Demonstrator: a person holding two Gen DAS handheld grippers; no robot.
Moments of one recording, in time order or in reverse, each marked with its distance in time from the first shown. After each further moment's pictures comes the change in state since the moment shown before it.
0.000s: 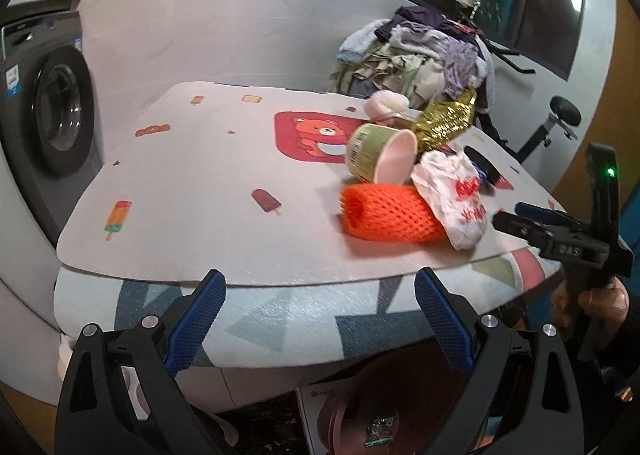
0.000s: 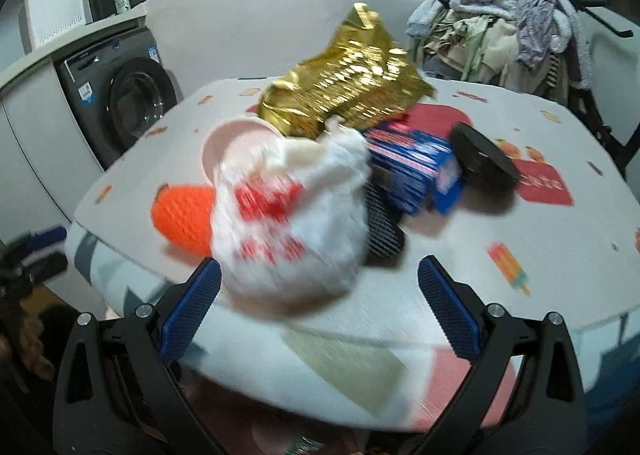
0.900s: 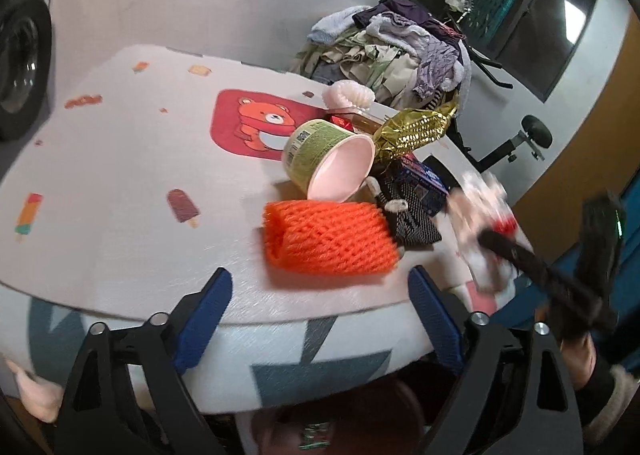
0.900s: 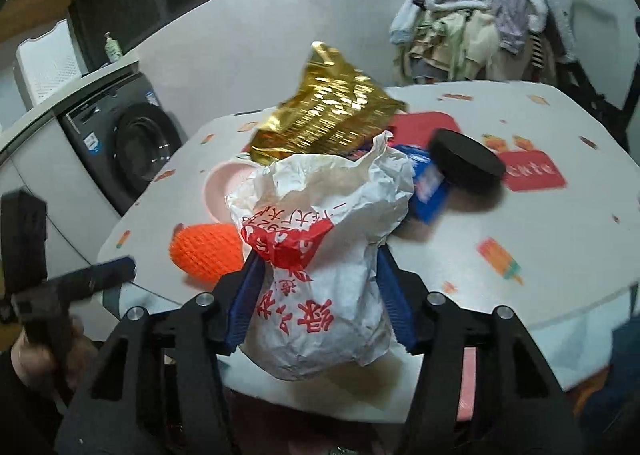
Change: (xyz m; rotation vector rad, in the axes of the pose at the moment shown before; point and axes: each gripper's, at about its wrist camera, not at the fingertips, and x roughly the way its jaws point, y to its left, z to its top) left arm 0.057 -0.021 0.036 -0.119 0.103 -0.216; right arm -0.034 -0.032 -0.009 0.148 -0.083 0.042
